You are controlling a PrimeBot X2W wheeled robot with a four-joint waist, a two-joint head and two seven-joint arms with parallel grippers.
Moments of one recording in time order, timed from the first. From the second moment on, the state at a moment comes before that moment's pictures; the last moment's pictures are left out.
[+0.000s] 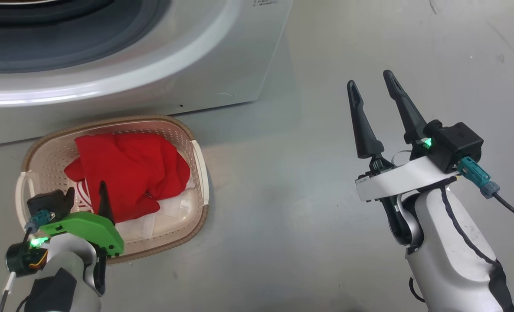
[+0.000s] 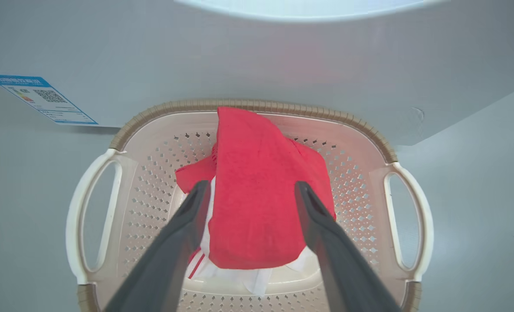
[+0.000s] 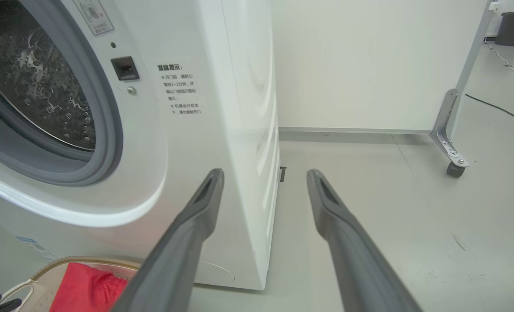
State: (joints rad) left arm -0.49 0.06 -0.04 0.93 -0.36 0.00 -0.24; right arm -0.39 -0.05 0.29 0.17 0.32 0.05 -0.26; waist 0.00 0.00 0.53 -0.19
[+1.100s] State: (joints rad) left arm -0.25 0.05 -0.08 0.48 -0.24 -0.02 -0.25; right arm -0.13 -0.05 0.23 0.30 0.31 0.06 -0.26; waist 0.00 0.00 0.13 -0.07
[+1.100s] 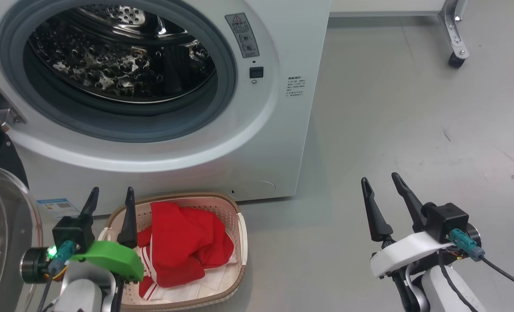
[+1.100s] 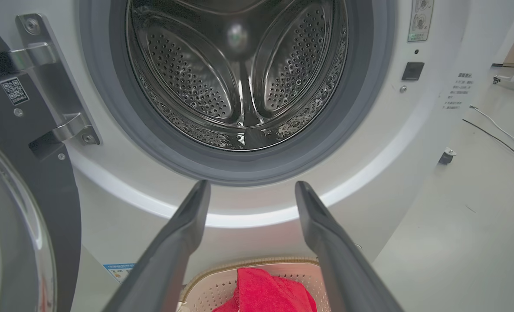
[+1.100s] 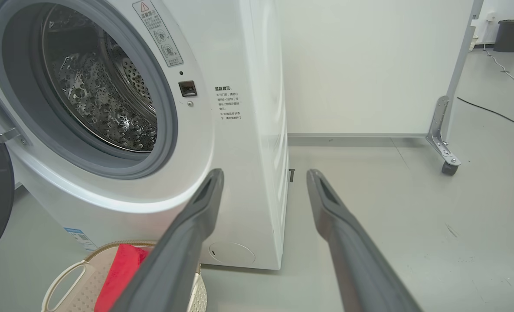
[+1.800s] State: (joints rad) left arm -0.04 0.05 -0.13 0.36 -0.23 0.01 -0.24; right arm -0.03 -0.05 0.22 0.29 0.30 0.06 -0.26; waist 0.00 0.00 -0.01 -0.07
